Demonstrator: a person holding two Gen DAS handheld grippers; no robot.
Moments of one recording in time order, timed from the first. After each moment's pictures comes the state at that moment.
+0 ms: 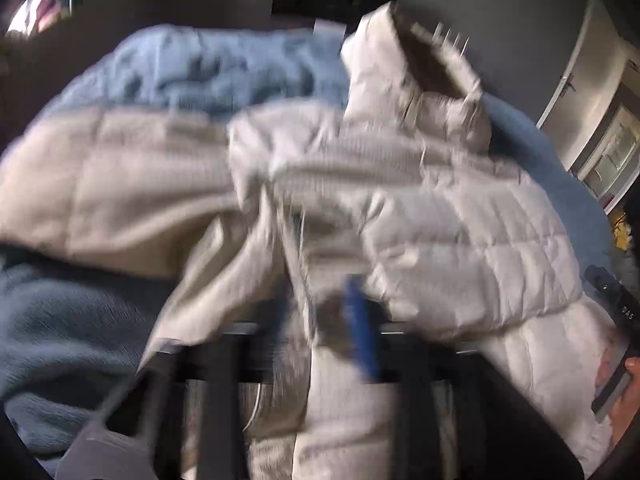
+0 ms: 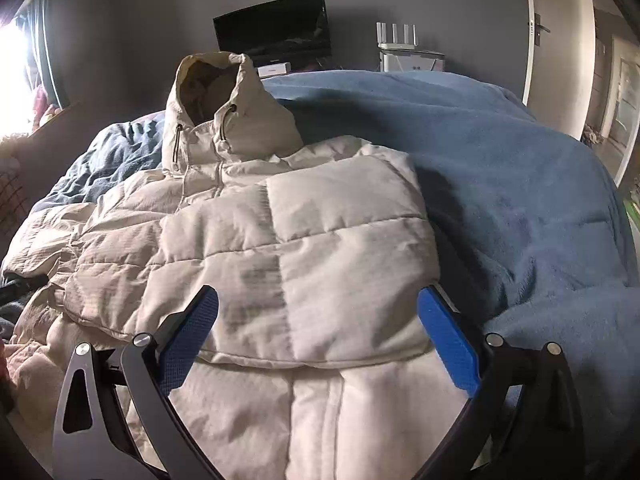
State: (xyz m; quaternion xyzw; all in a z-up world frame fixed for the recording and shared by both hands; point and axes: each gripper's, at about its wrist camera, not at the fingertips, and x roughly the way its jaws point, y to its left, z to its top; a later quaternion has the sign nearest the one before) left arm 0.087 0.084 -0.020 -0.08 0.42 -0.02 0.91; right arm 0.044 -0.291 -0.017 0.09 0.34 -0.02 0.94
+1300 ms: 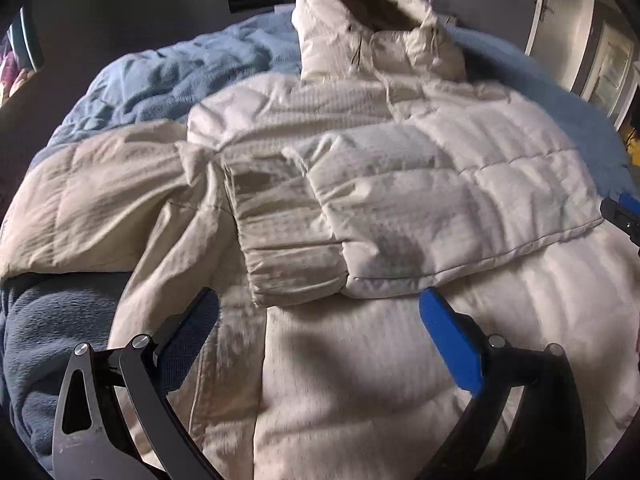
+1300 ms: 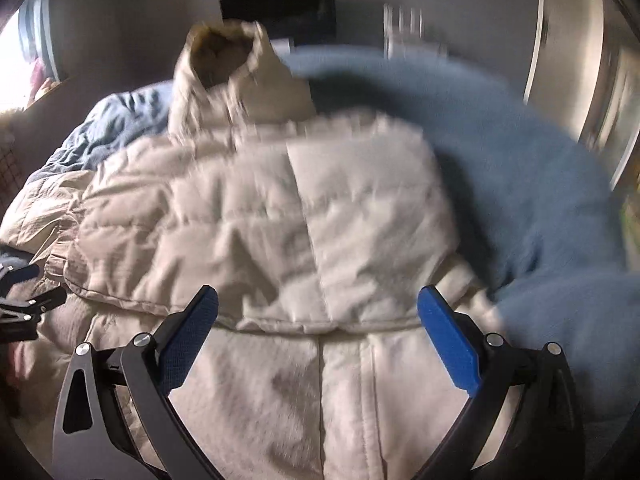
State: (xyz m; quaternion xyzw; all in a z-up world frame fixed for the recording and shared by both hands) left arm 0.076 0.036 -0.044 0.03 0.46 -0.03 0.89; right arm 0.028 -0.251 -0.017 0.04 0.35 -0.03 0.93
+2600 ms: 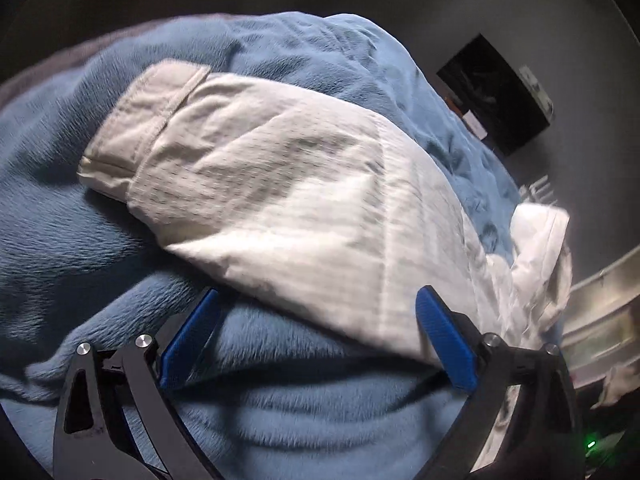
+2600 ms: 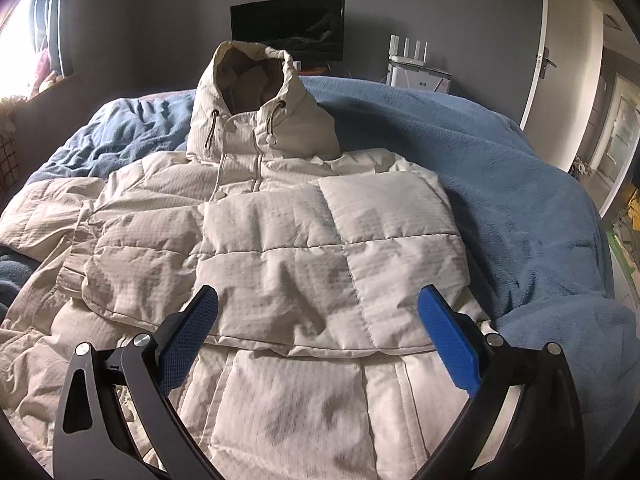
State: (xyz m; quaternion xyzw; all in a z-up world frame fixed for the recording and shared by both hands) left arm 0.044 0.453 -0.044 -0.37 0.39 0.11 0.84; right arm 0.036 -0.208 0.004 0.02 0.34 -0.04 0.94
